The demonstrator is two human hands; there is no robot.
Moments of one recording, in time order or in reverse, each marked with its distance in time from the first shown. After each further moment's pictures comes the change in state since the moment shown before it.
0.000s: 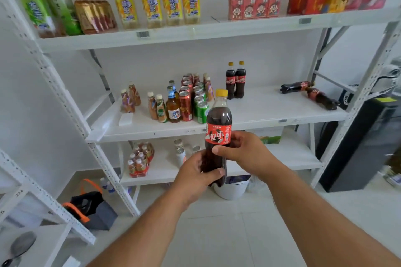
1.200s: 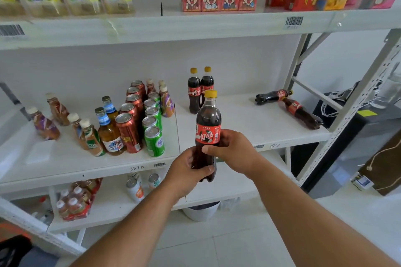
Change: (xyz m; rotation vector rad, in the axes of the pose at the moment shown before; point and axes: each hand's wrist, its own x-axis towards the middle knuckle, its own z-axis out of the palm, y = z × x) left_hand 0.300 0.002 0.090 -0.019 -0.091 -0.010; right_hand 0.231 0.097 -0.165 -0.090 0.101 0.040
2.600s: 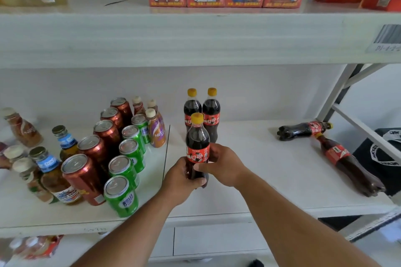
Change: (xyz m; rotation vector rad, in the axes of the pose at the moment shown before) left_hand 0.264 -0.064 -0.002 0.246 0.174 -0.064; right_hand 0.248 0.105 -0.043 -0.073 -0.188 0.055
